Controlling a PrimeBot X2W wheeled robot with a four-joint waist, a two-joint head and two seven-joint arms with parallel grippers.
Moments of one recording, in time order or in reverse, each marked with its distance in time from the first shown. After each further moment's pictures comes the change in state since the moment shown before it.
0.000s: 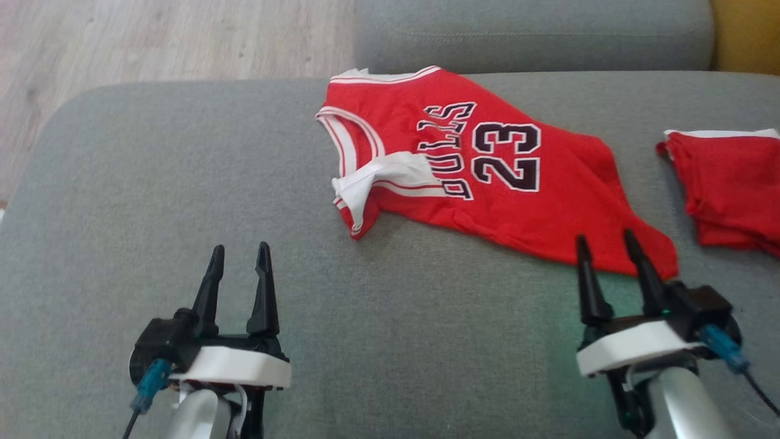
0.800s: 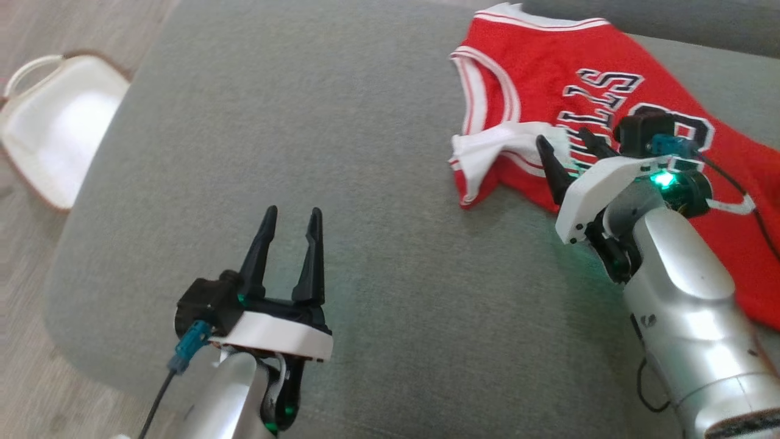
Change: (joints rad) left arm -0.116 0.000 -0.166 0.008 -0.083 0.010 0.000; right arm -0.577 -0.063 0.182 0.488 0.115 0.000 0.344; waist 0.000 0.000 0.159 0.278
